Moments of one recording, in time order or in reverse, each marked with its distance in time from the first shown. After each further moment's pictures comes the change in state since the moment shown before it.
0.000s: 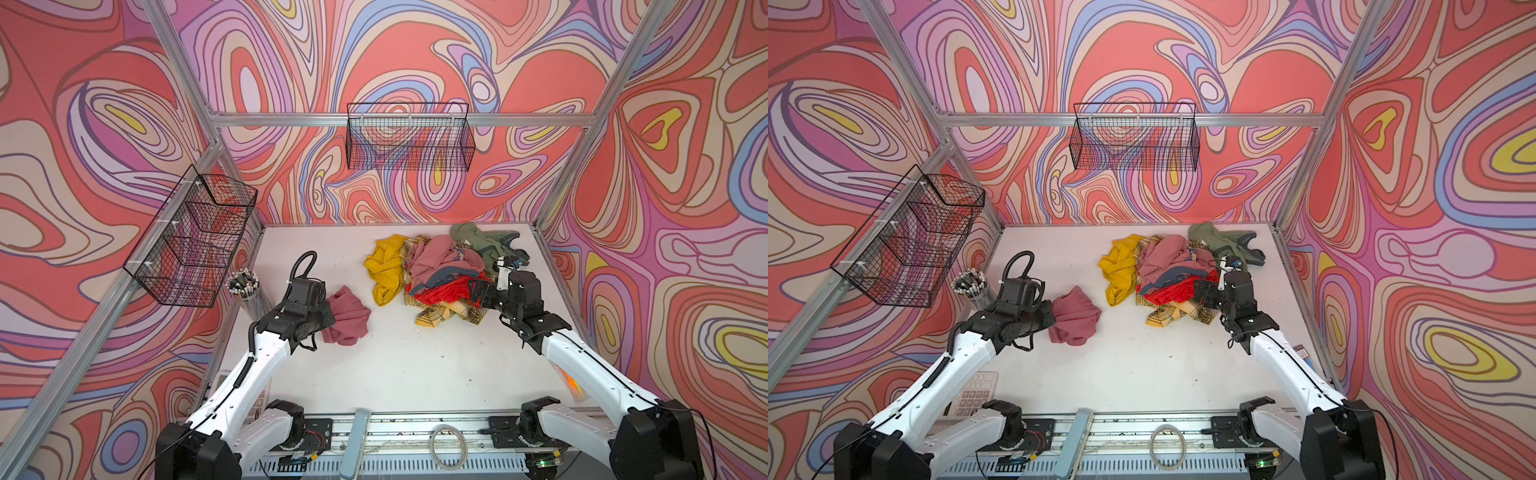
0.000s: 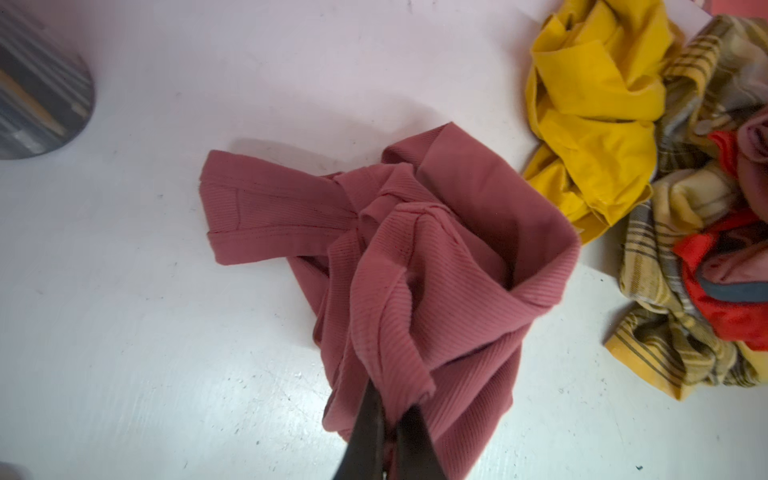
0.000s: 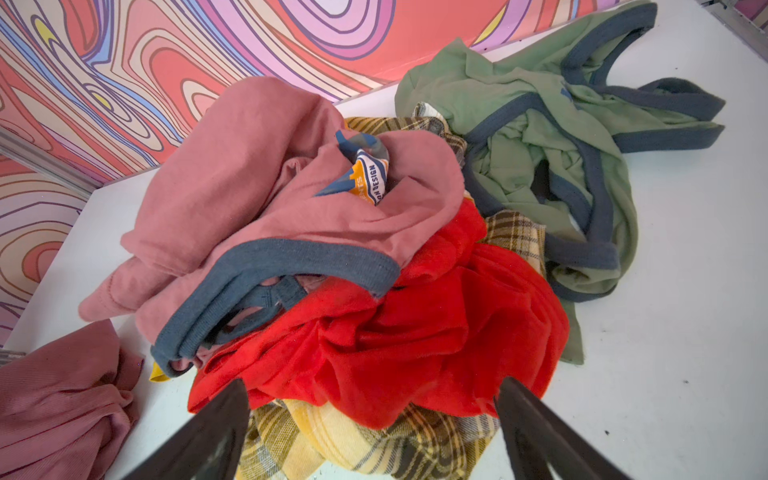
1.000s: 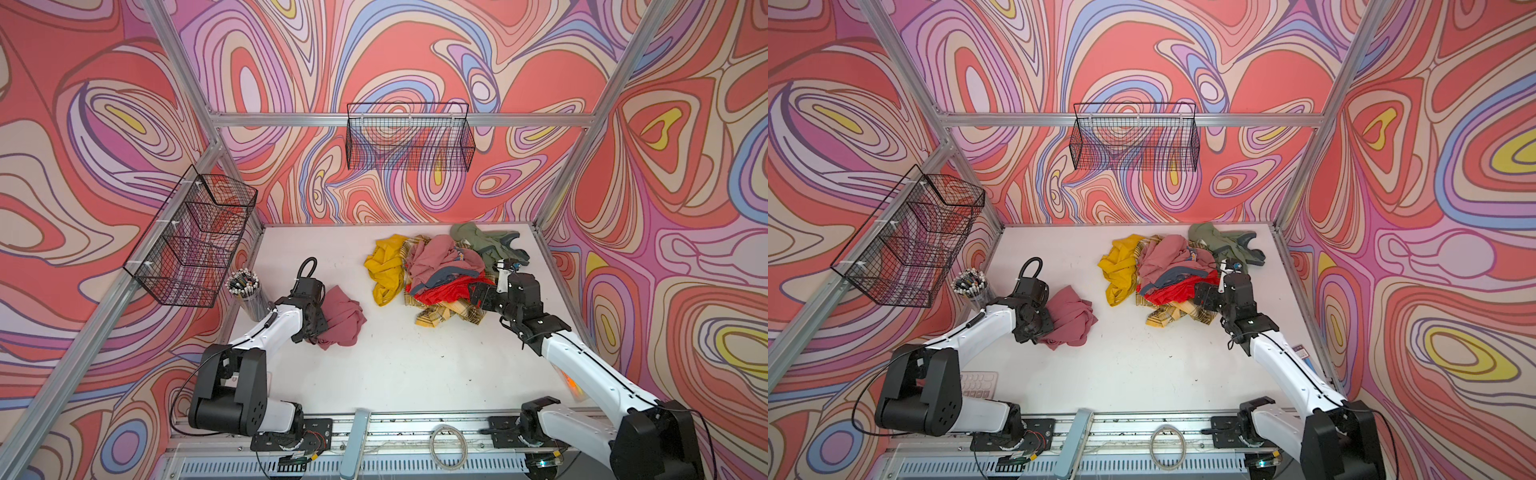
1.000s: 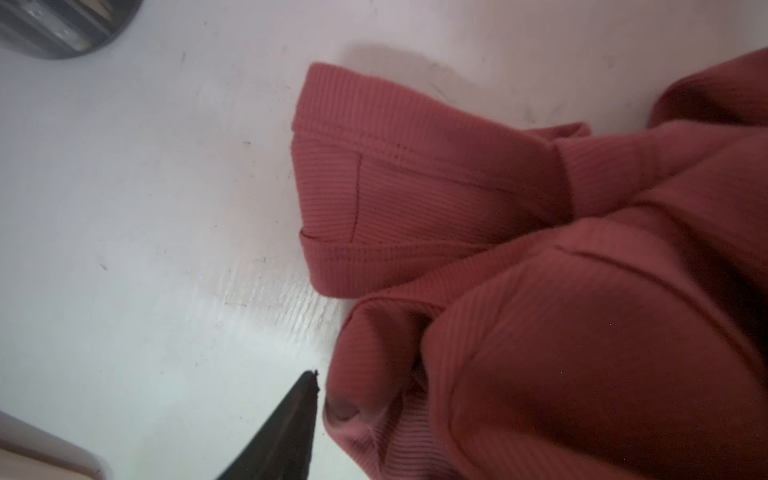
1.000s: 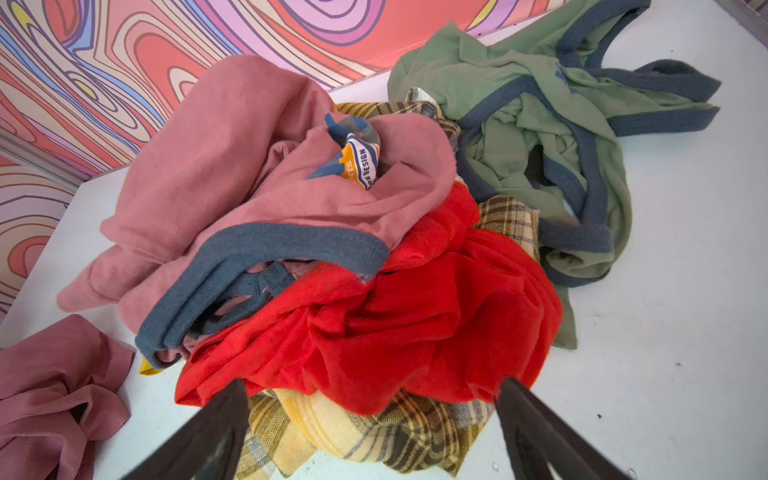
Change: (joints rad) left arm 0.106 0.333 -0.006 0.026 -0.100 0.054; right arm 0.000 -0.008 -0.017 -0.016 0.011 0.000
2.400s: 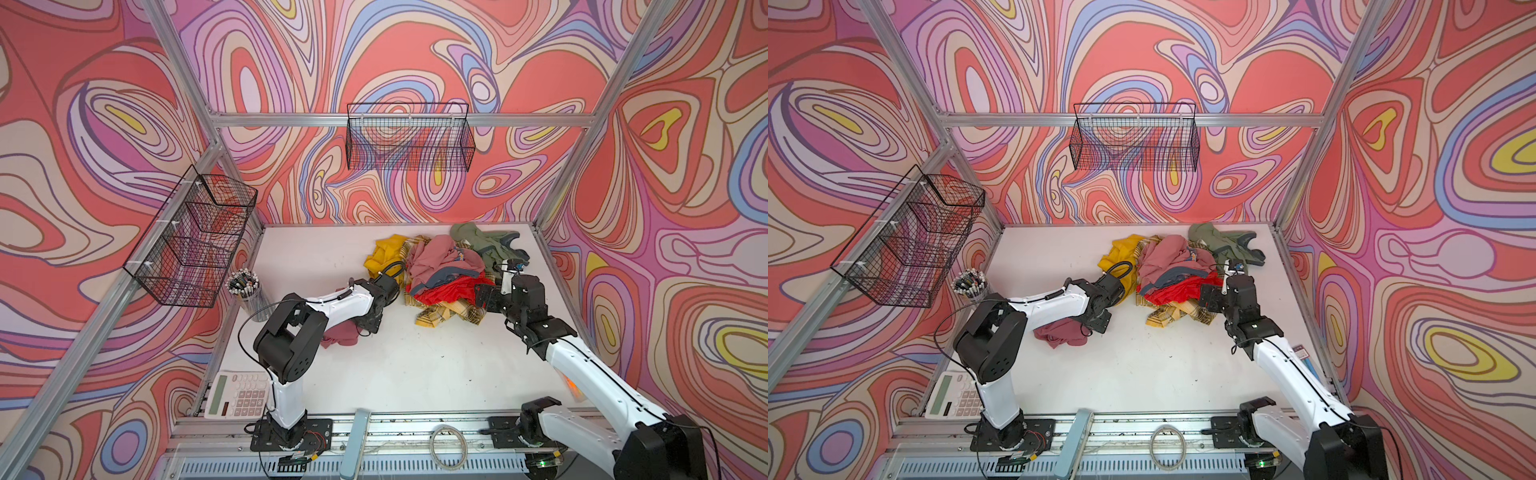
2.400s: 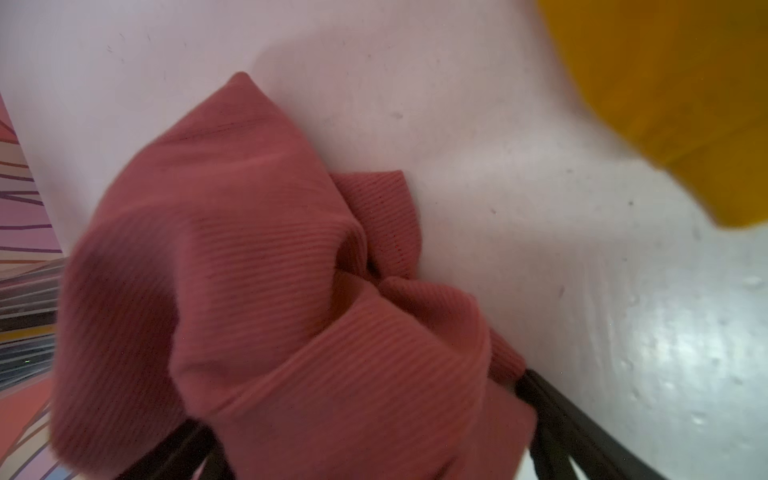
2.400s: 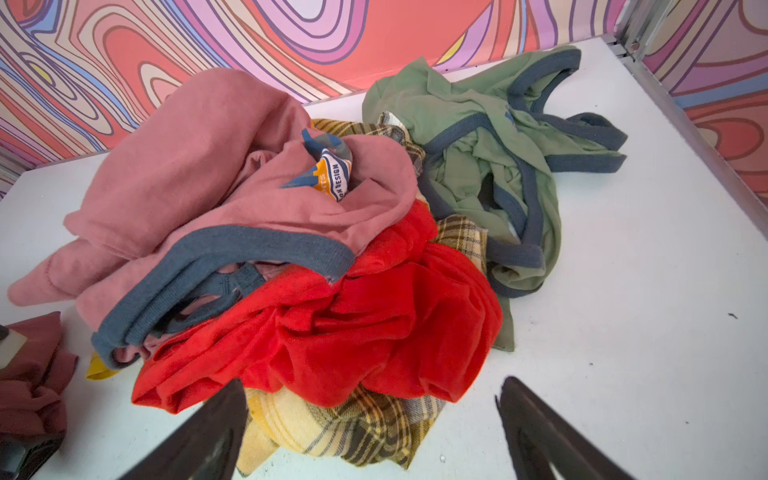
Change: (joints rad) left arm -0.498 0.477 0.422 -0.176 -0.307 0.213; right arm 0.000 -0.059 0.000 -0.049 0.090 -0.098
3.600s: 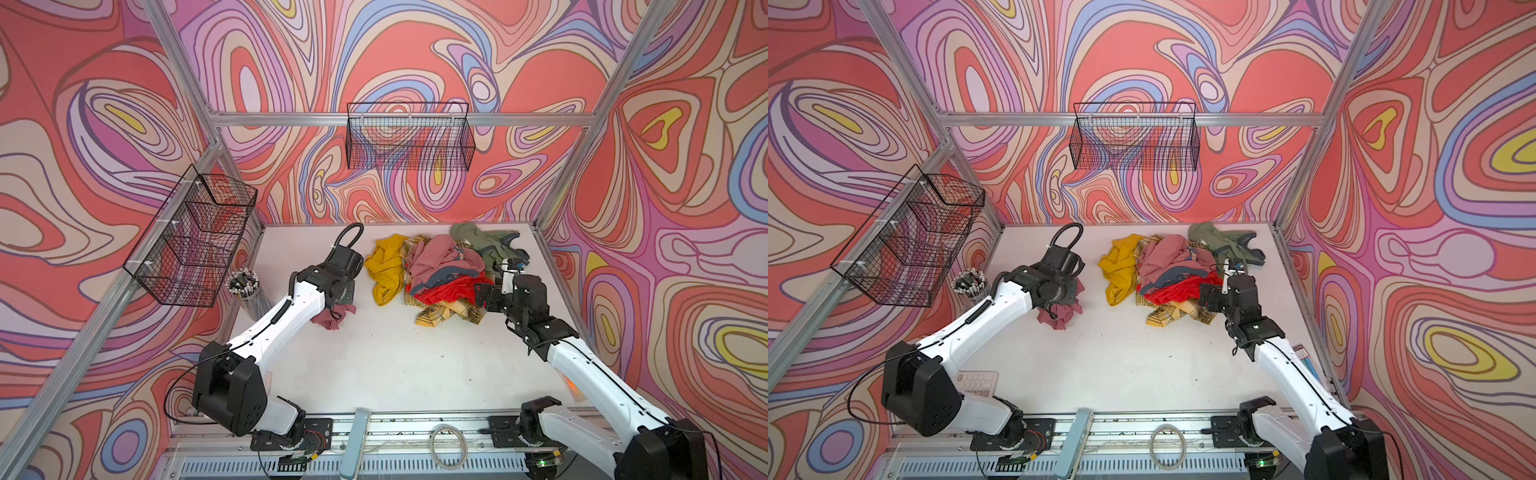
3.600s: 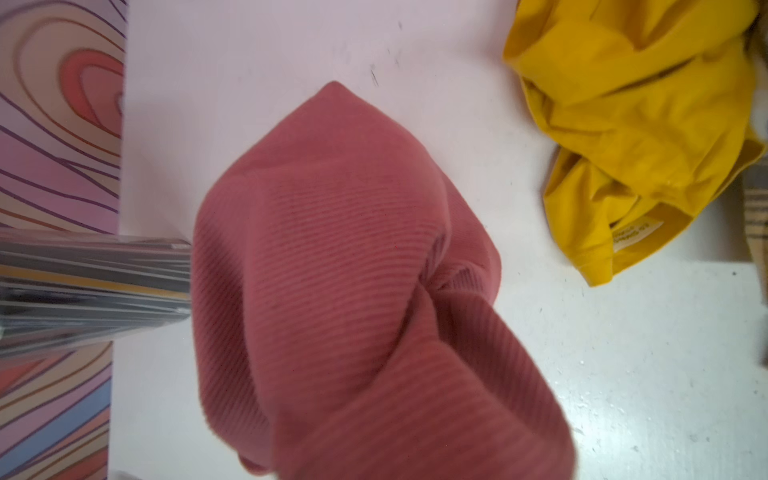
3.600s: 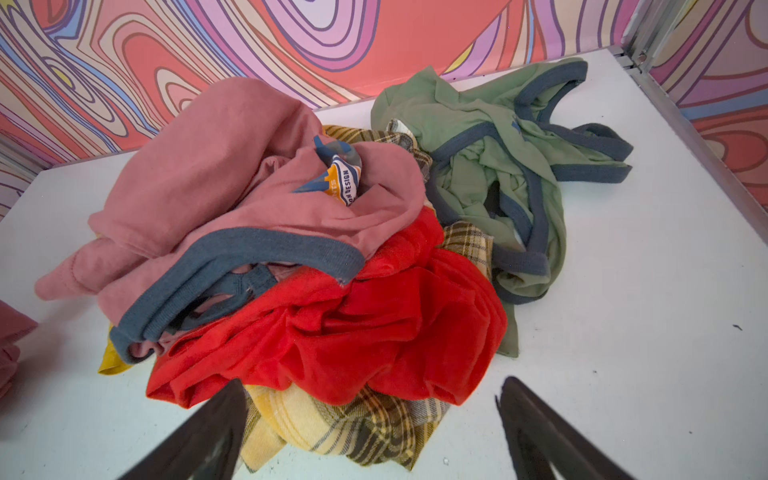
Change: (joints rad) left arm 0.185 -0.420 0.042 -0.036 0.061 0.023; right arm 0.000 -0.022 0.000 0.001 -0.019 -0.005
